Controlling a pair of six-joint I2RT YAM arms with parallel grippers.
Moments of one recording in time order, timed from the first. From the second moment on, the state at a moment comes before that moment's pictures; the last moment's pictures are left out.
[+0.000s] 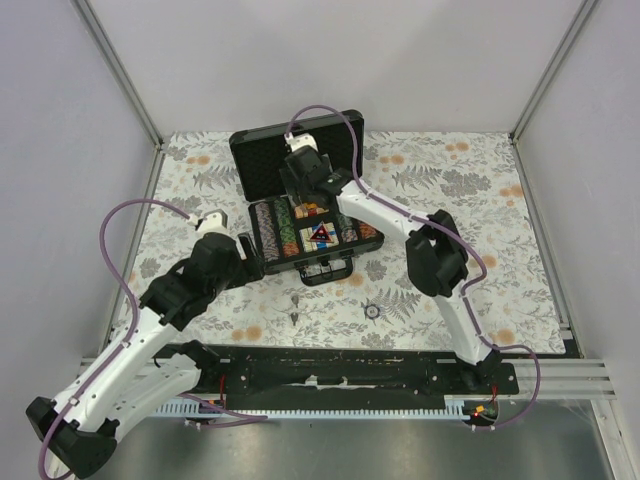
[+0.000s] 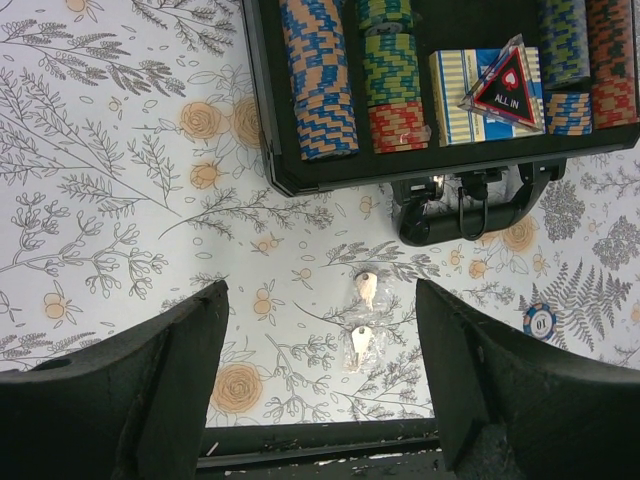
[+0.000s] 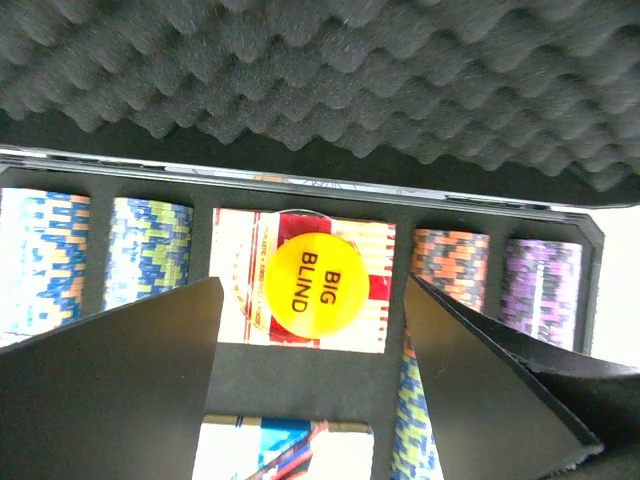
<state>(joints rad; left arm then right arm) -0.58 0.75 0.78 -0.74 -0.30 -0.69 0.77 2.26 2.01 -0.48 0.39 0.22</state>
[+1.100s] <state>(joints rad) -0.58 0.73 0.78 -0.76 -0.28 -0.69 0.18 1.72 1.22 -0.59 0.34 0.50</state>
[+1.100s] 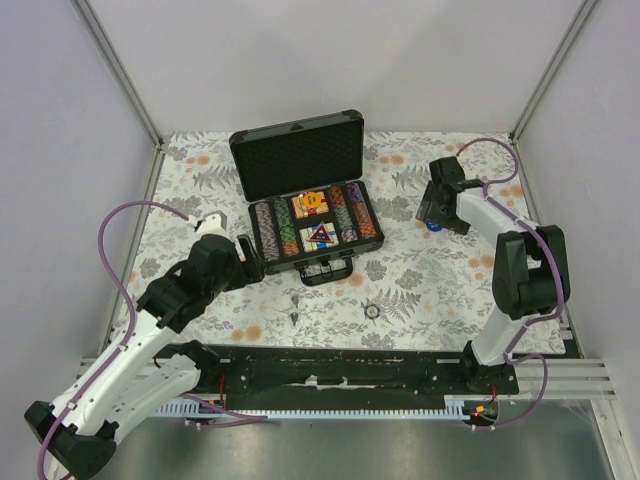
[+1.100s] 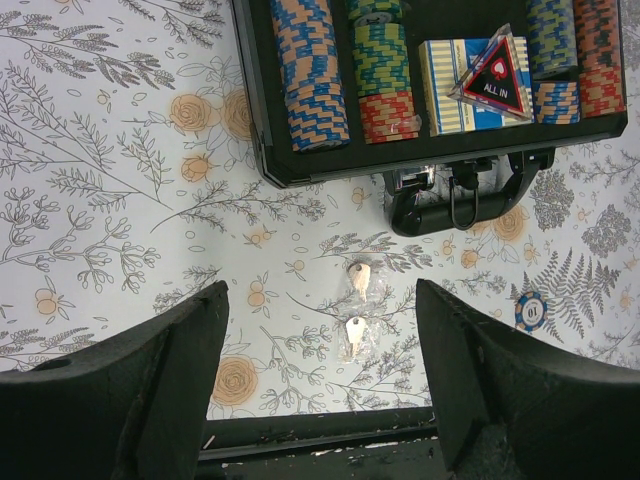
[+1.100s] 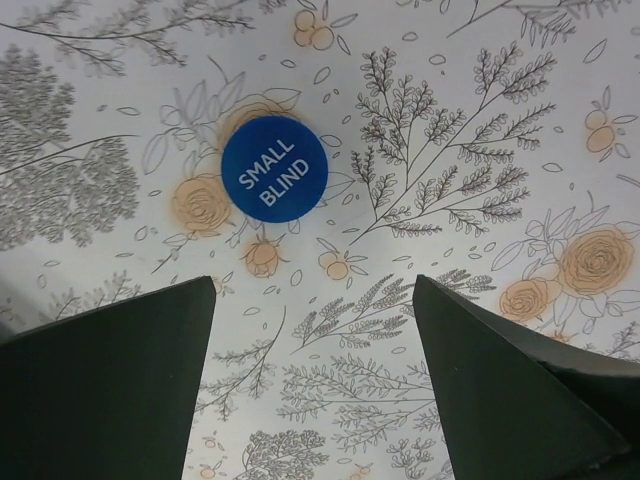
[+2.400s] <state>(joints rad) -0.58 0.73 0.78 -0.76 -0.28 -0.69 0.10 2.00 1.39 -0.57 0.23 0.52</state>
